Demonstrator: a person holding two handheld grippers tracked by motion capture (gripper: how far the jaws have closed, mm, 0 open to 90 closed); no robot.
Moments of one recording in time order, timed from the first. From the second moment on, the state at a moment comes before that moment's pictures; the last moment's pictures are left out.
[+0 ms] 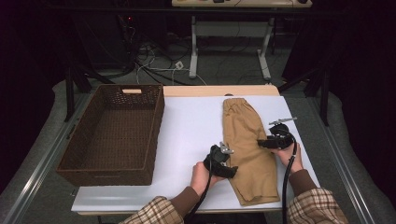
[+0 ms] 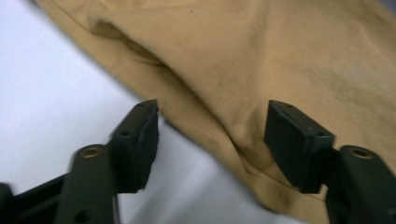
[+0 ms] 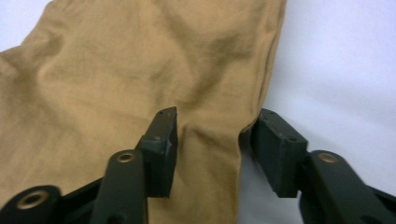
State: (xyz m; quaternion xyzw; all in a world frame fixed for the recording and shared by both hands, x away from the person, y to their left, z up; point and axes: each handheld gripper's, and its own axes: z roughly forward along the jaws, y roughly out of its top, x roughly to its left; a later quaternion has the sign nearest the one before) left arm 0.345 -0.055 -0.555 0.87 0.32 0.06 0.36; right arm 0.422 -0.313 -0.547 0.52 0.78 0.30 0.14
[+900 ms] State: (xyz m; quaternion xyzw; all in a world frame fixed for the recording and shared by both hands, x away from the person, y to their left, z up) left arm 0.344 -0.017 -0.554 0.87 0.31 0.04 0.38; right arm 0.416 -0.281 -0.550 0.51 0.79 0.32 0.13
